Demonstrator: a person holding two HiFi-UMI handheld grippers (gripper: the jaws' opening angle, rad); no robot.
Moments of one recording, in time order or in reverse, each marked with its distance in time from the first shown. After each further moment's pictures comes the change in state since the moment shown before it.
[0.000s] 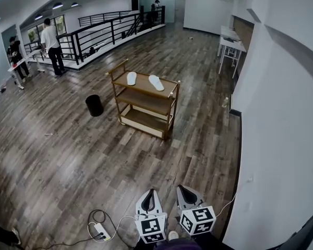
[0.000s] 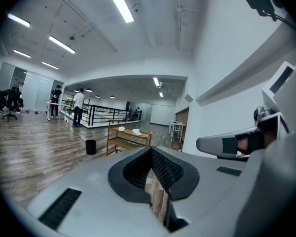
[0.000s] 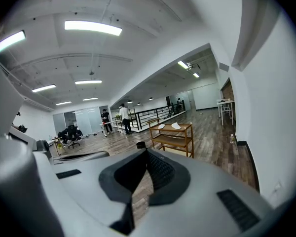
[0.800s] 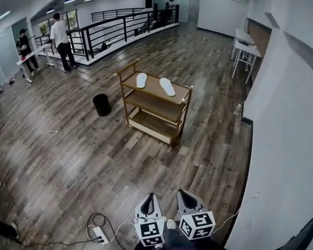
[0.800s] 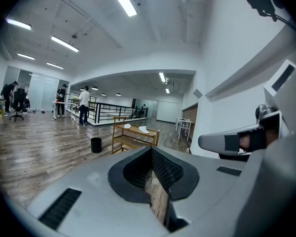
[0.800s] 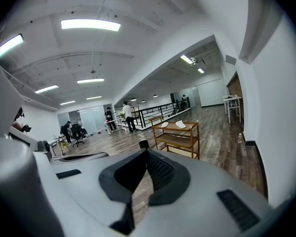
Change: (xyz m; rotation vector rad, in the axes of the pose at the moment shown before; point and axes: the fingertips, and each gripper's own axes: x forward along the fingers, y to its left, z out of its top) left arm 0.086 0.034 0.001 -0.012 0.040 0.077; right arm 0.092 -0.029 0.016 -0.004 0.033 0.060
